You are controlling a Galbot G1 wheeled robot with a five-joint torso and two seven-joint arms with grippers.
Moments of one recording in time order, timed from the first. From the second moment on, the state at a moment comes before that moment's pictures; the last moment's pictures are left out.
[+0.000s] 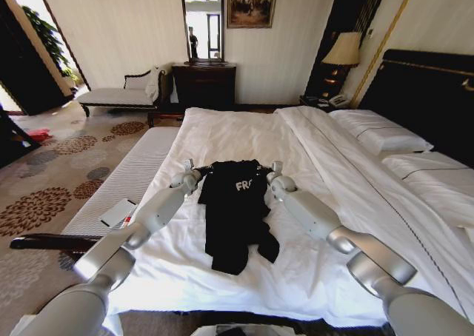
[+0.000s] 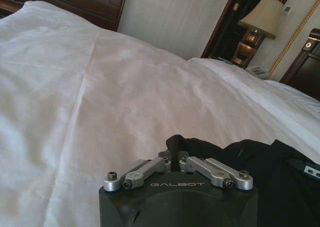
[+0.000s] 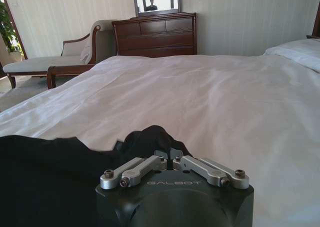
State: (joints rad) left arm 0.19 -1.31 0.25 -0.81 -1.08 0.24 0.04; right arm -0.23 1.21 -0.32 0.92 0.93 -0.16 0.19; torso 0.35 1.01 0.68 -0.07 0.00
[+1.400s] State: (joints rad) left arm 0.16 -1.41 0.15 -0.63 -0.88 0.21 0.05; right arm -0.24 1.19 -0.27 0.90 0.93 -0.13 0.20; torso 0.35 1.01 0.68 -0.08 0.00
